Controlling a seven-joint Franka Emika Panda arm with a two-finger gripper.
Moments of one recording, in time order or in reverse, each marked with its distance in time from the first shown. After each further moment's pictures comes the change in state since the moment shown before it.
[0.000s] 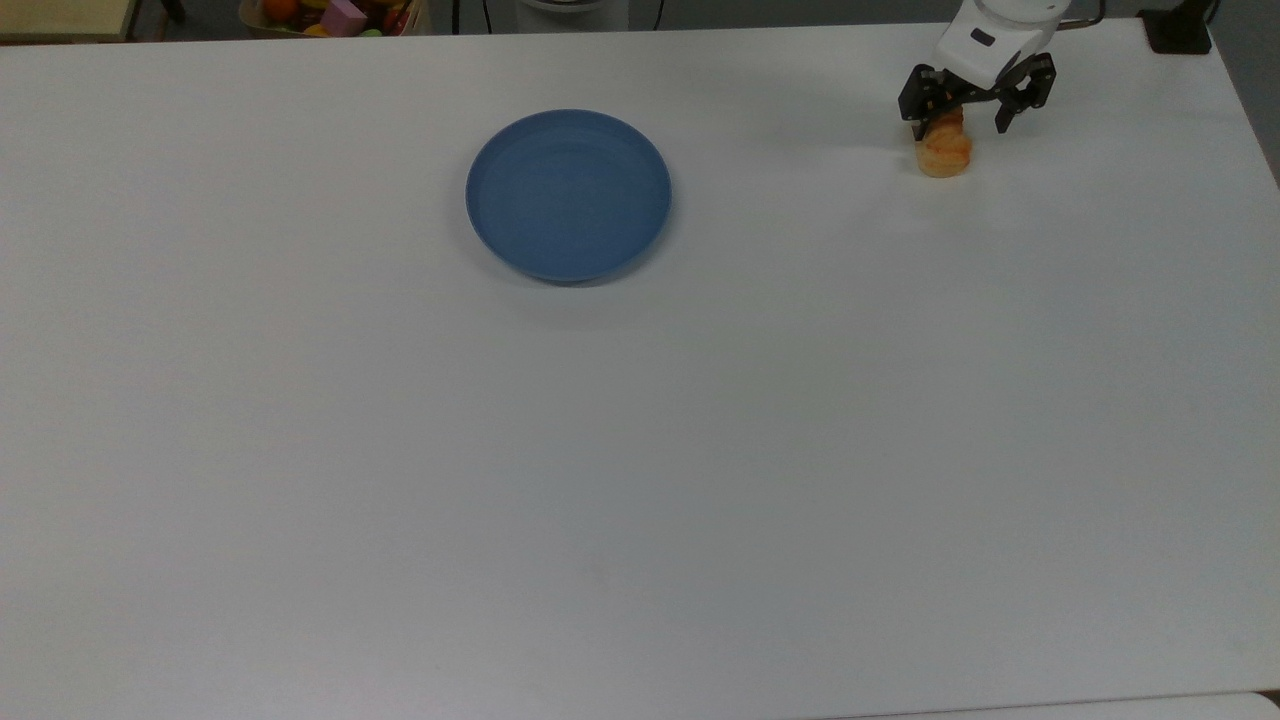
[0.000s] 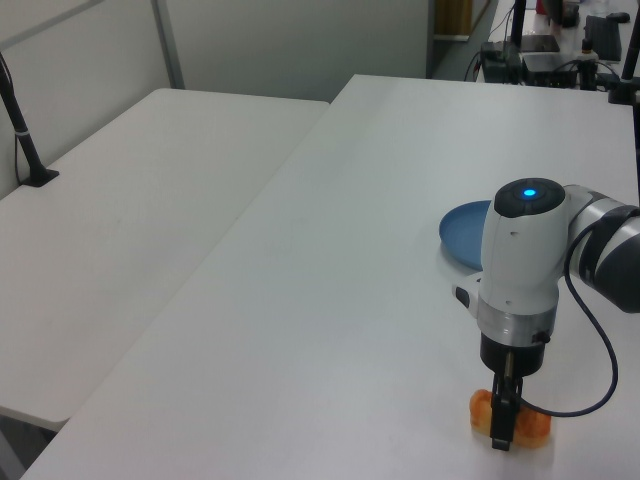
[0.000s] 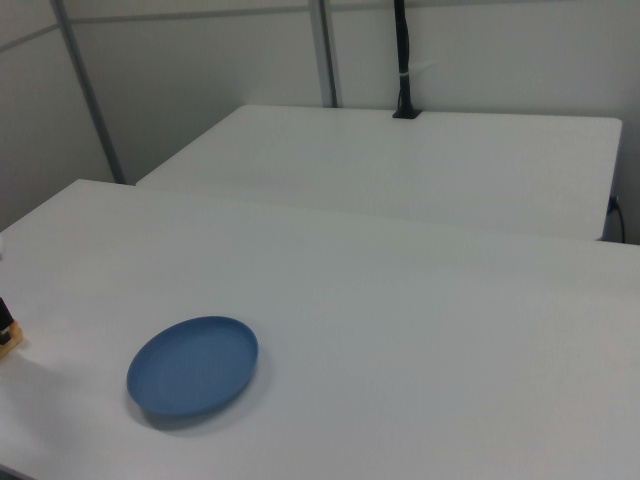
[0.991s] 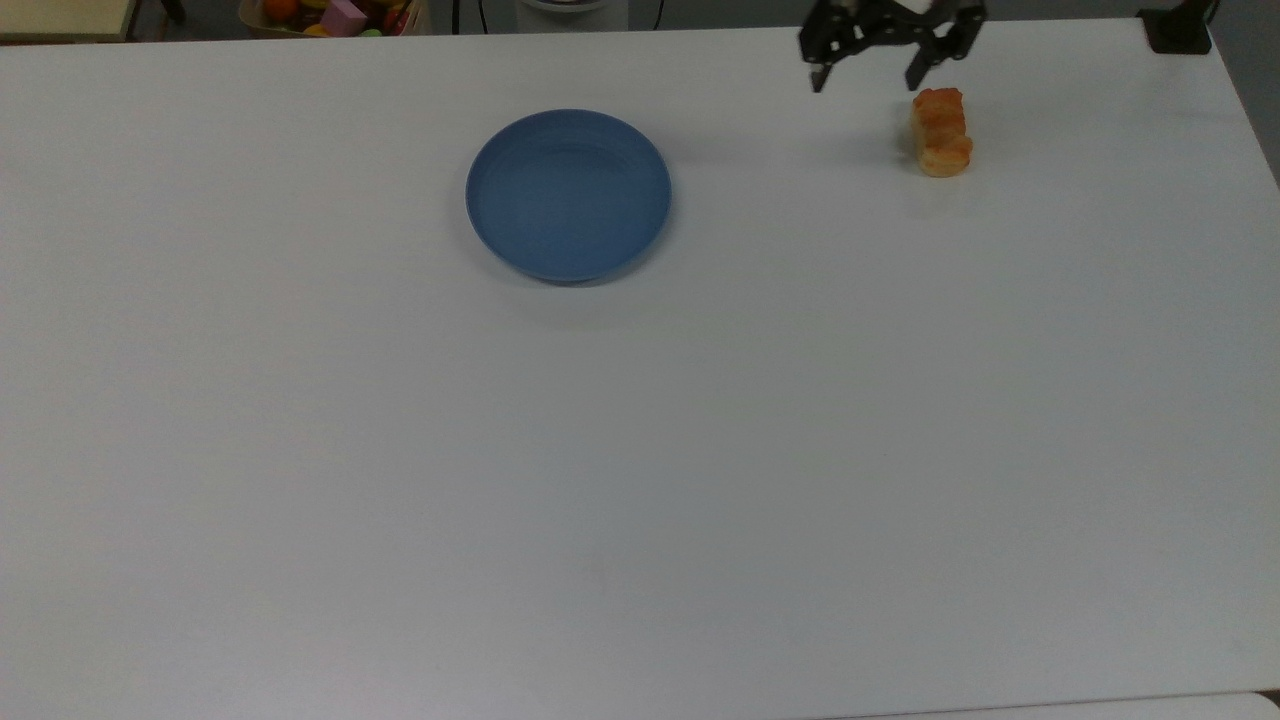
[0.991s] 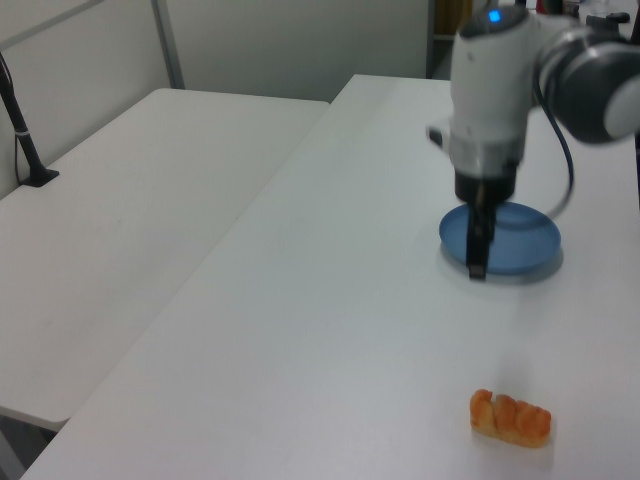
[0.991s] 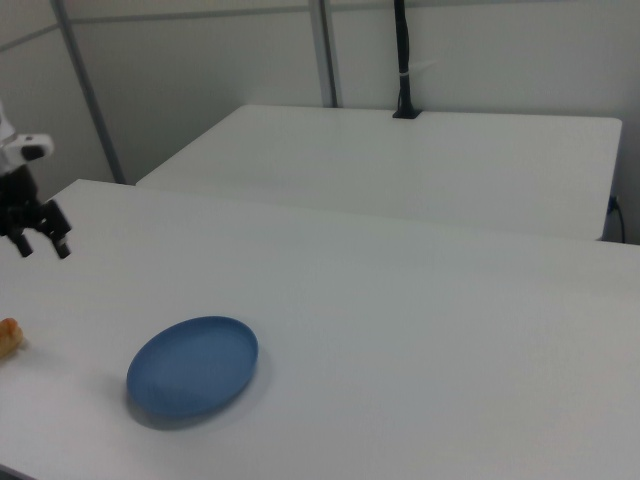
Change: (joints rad) arm -0.197 -0.225 -0.053 0.183 -0.010 -0.485 -0.309
